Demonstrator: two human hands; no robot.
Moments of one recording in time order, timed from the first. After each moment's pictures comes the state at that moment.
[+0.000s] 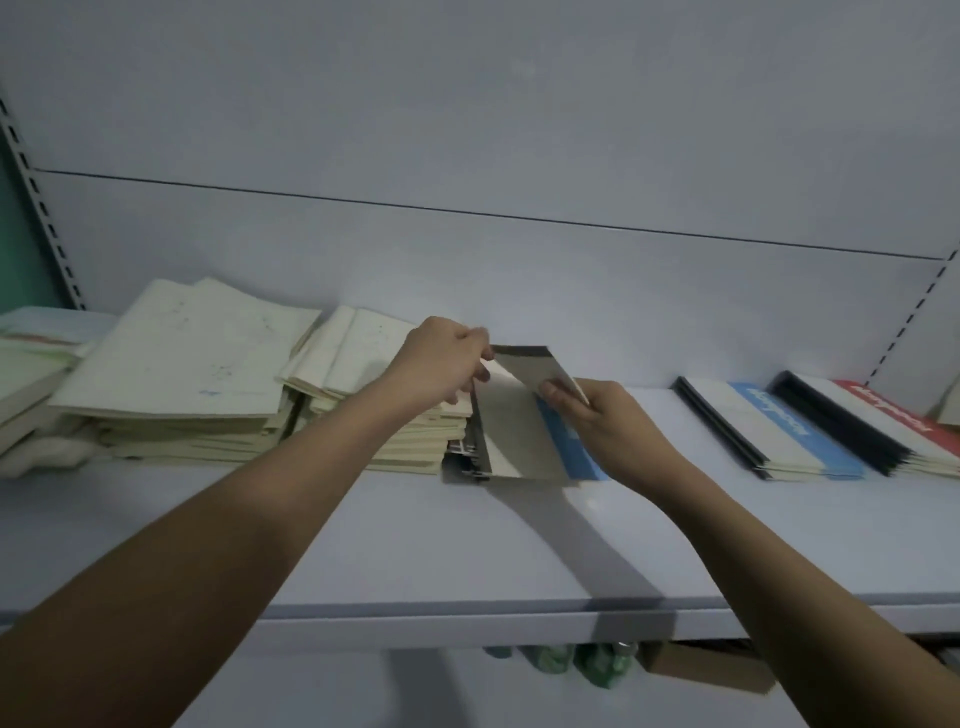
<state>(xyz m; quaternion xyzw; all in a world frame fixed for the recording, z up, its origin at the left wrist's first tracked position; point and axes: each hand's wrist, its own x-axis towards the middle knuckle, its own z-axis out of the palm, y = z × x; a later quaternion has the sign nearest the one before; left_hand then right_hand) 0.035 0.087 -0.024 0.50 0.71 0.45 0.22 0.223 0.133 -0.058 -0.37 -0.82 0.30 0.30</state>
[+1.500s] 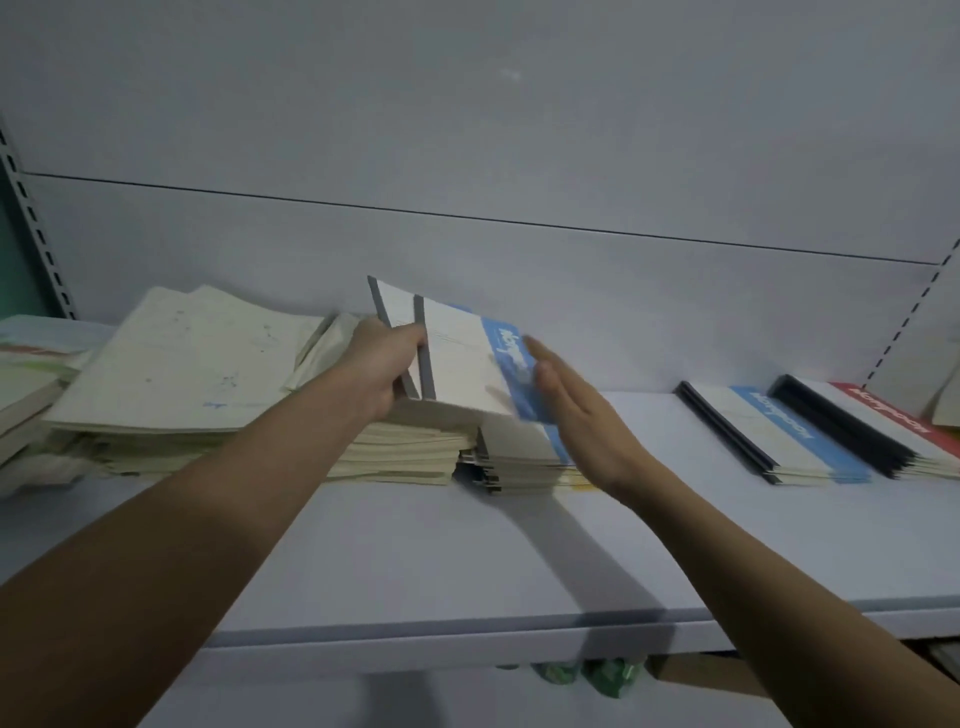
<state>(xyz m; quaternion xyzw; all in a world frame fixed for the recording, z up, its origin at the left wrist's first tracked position) -0.013 0.086 -0.027 0.28 0.61 0.65 0.36 0.191 0.131 -0.065 -0.31 -0.81 0.37 0.34</state>
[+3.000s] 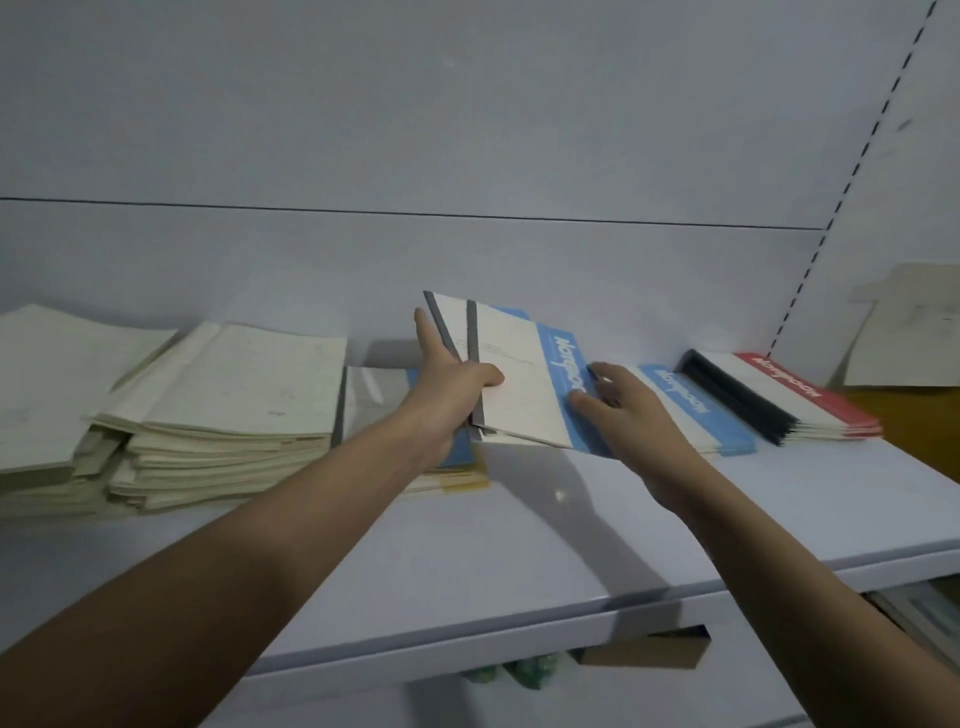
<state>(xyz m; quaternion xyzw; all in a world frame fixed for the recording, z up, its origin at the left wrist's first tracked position) 0.161 0.156 -0.048 0.39 0.55 0.61 0.42 0.340 0.195 -0.071 -0.49 -0.68 0.39 0.38</state>
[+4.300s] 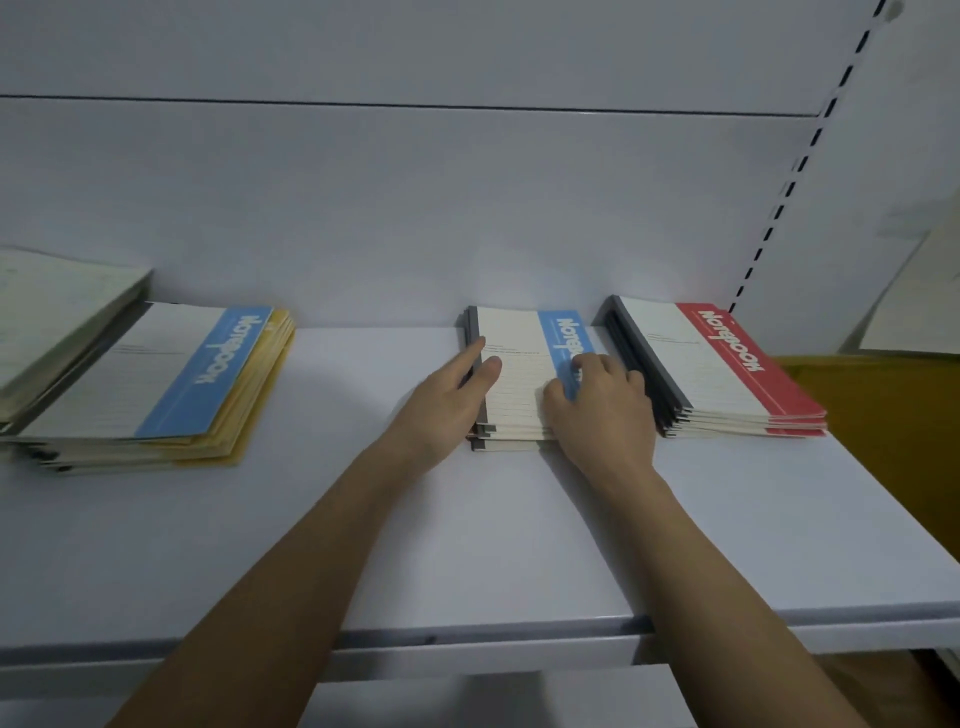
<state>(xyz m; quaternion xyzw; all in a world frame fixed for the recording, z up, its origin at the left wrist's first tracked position) 0.331 0.291 -0.145 0.50 0.68 0.44 0.32 0.484 0.357 -0.154 -0.56 -0.77 0.08 0.29</state>
